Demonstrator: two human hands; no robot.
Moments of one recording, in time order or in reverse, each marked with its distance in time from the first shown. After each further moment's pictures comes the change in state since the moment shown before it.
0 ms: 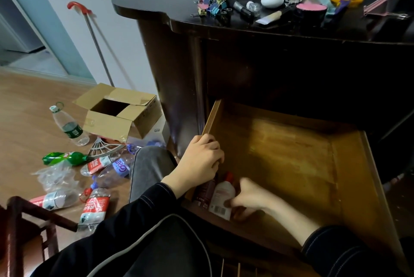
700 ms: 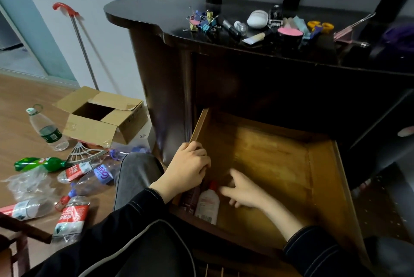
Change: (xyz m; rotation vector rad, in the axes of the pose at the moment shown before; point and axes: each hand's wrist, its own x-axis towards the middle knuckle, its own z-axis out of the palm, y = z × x) left_hand -0.001 0.001 -0.005 -0.007 0.013 0.011; right_hand -0.023 -0.012 -0.027 -0.253 0.182 -0.206
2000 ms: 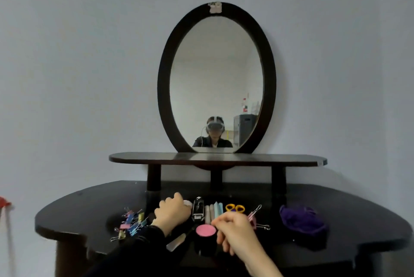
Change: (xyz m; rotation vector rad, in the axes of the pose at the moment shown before) left_hand 0.335 0.007 -0.194 -0.247 0.070 -0.566; right_hand -0.068 -0.135 -0.287 0.472 0.765 -0.465
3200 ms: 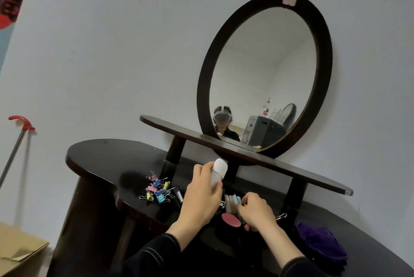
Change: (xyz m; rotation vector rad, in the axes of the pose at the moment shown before) left_hand -0.063 -0.015 0.003 -0.757 0.518 0.421; right_hand 0.055 -0.027 0.016 -0.966 0.099 0.127
